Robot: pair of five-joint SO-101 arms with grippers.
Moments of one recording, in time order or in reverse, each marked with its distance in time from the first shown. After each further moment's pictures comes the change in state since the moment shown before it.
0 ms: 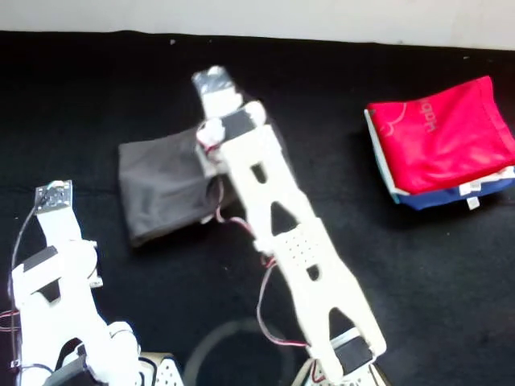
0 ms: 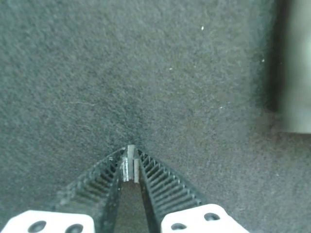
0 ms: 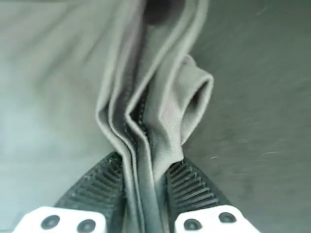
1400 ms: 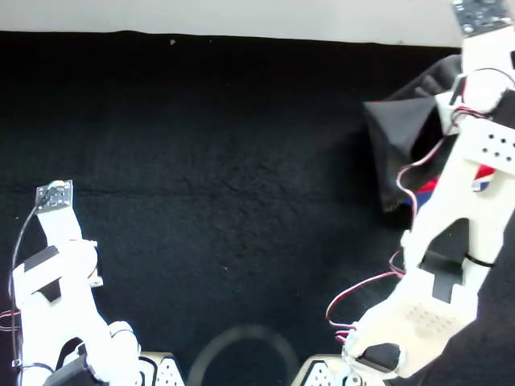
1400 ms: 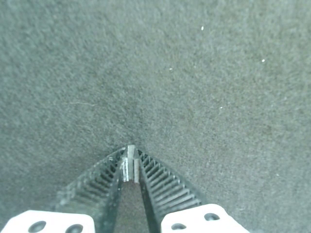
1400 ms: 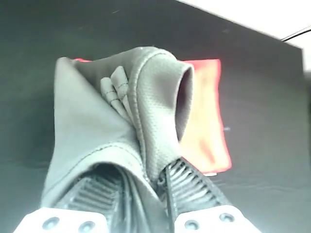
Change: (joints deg) left arm 0.0 0.0 0.0 -0.3 0.0; right arm 49.9 -54.2 42.4 -12.2 41.7
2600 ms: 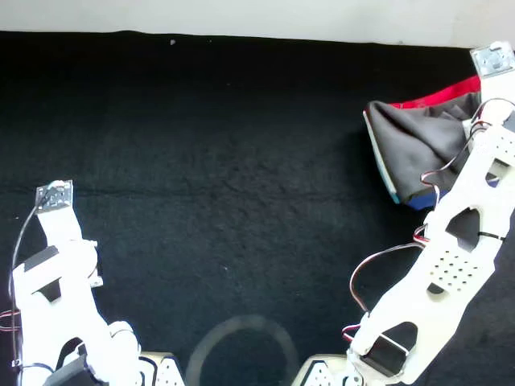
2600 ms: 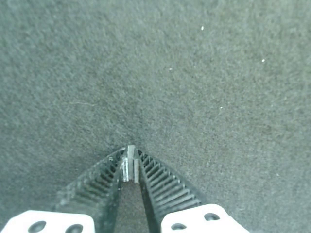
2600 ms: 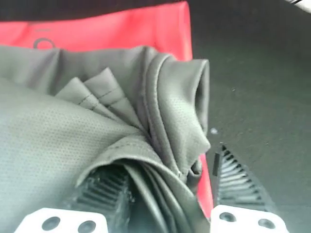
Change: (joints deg) left arm 0.0 0.0 0.0 0.0 0.0; right arm 8.6 27.1 -2.4 -24.5 7.1
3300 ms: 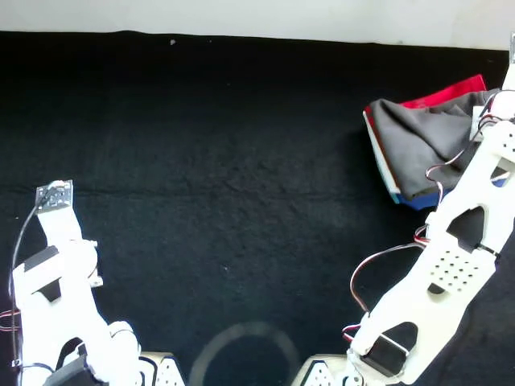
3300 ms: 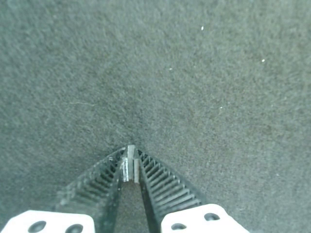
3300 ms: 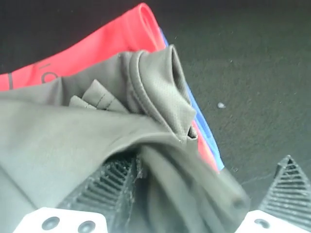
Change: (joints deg) left arm 0.0 0.0 0.0 0.0 0.0; right arm 0.3 0.2 -9.1 12.4 -19.0
